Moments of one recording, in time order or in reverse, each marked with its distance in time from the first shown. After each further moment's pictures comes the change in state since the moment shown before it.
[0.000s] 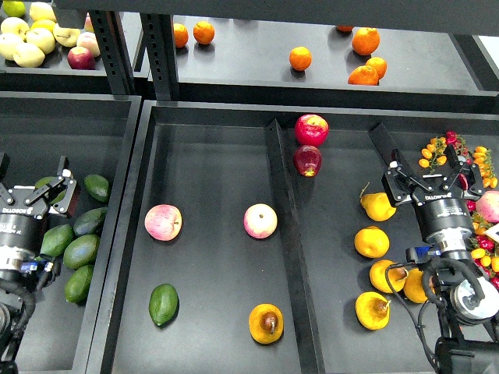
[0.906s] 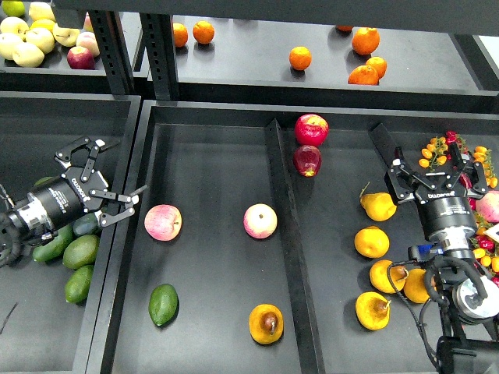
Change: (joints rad) left arm -0.365 0.476 0.595 0.221 0.085 -0.019 0.314; right arm 0.001 0.000 0.016 0.010 0.002 0.000 -0.001
